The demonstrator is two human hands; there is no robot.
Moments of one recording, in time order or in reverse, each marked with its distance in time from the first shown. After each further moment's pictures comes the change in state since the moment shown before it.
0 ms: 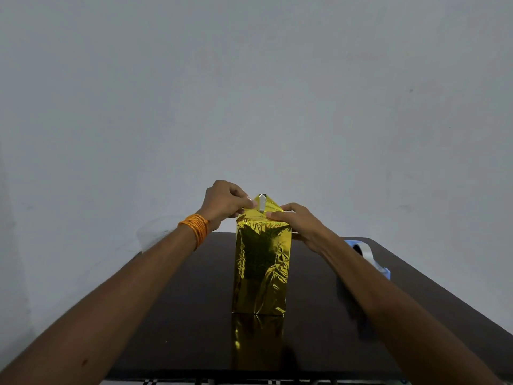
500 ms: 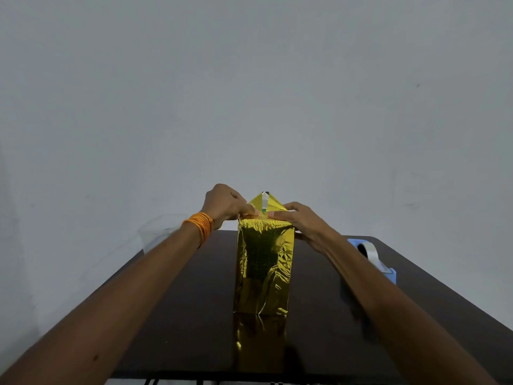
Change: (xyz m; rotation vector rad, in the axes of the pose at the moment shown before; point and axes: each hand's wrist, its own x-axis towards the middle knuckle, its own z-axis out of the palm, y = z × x) left_hand 0.008 -0.011 0.006 0.068 -0.002 -0.106; right_hand 0.016 0.013 -0.004 -0.027 -0.040 -0.027
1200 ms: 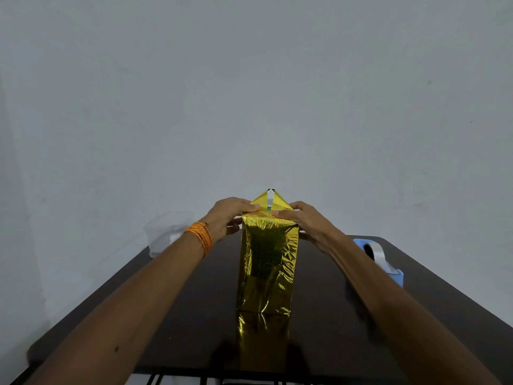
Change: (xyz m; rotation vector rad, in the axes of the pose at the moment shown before) left_hand 0.012 -0.038 0.012 -0.452 -0.115 -0.285; right_hand -0.003 0.001 0.001 -0.010 -0.028 -0.025
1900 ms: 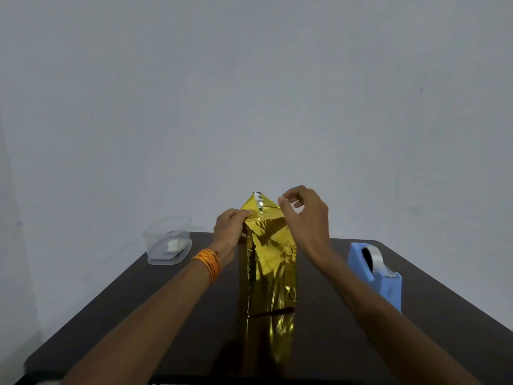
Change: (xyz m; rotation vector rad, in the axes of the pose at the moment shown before) left_hand -0.015 -0.024 0.019 -0.062 0.201 0.208; right_hand -0.051 -0.034 0.035 -0.307 0.604 -0.566
